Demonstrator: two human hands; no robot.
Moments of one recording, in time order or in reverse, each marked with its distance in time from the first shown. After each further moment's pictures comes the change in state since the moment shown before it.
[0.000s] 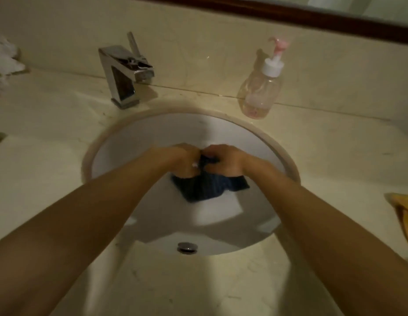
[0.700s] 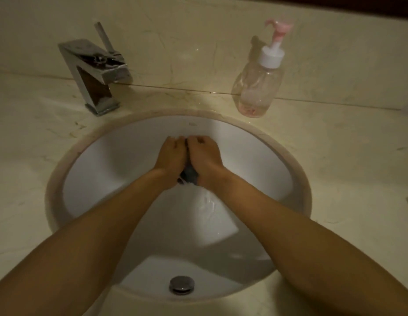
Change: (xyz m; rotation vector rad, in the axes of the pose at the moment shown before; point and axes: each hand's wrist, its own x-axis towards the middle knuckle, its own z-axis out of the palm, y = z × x) left_hand 0.034 0.005 0.026 -1.522 0.516 -0.333; right_hand 0.056 -0.048 0.039 1.261 0.526 0.299
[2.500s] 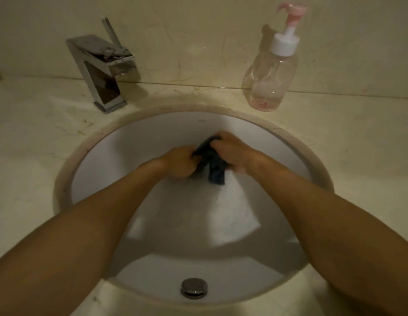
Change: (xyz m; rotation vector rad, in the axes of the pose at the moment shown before) left_hand 0.024 -0.005 -0.022 0.987 -0.330 0.149; right_hand 0.034 -0.004 -0.051 -0.403 -0.243 0.007
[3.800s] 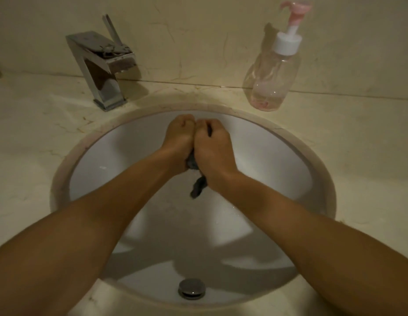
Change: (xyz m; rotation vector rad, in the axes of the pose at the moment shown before) left_hand -0.027 0.053 -0.012 -1.109 0.435 -0.137; right_hand -0.052 -0.038 0.049 0.280 0.369 -0.193
